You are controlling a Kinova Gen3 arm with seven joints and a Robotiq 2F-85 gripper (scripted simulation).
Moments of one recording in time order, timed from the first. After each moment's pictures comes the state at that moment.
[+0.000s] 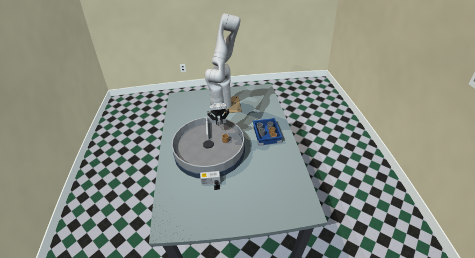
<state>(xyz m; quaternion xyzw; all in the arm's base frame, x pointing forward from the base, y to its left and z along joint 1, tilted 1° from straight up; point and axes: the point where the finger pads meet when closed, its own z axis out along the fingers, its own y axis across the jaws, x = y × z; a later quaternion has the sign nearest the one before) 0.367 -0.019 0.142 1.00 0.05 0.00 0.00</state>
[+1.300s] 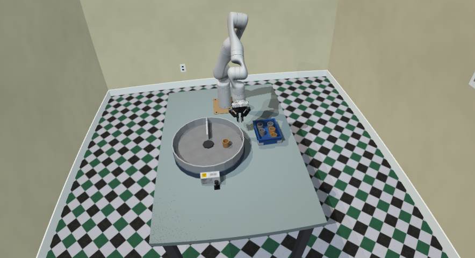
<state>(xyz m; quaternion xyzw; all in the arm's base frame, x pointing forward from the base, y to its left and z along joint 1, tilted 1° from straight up) 0.348 0.105 0.141 1.00 0.03 0.00 0.00</state>
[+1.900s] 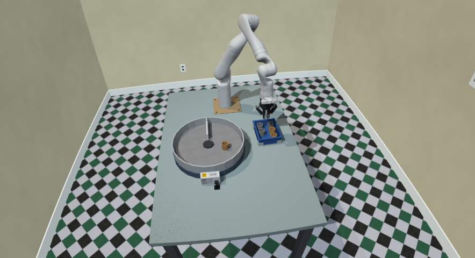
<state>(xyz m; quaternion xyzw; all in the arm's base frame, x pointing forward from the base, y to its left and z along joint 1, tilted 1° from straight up) 0.335 0.262 0.143 1.00 0.04 0.00 0.00</state>
